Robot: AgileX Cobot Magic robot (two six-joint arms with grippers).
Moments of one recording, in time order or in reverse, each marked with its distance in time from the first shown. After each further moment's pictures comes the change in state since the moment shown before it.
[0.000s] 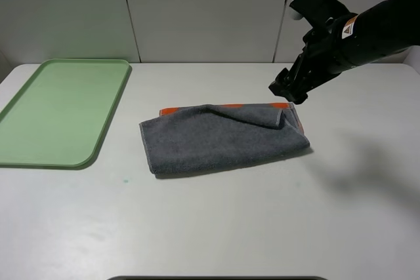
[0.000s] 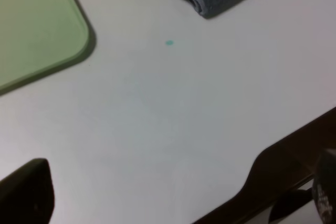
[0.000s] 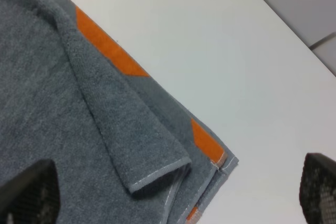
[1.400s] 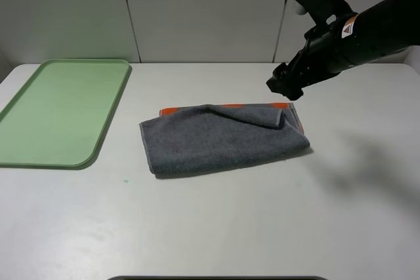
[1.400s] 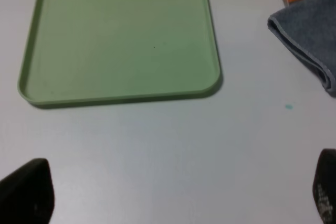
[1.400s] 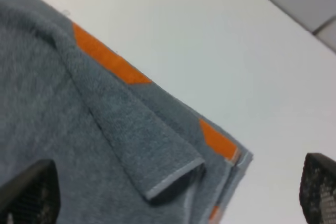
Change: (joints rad) left arm 0.452 -0.182 0.006 0.041 -0.014 0.064; right arm 0.000 0.000 0.000 0.002 -0.006 0.141
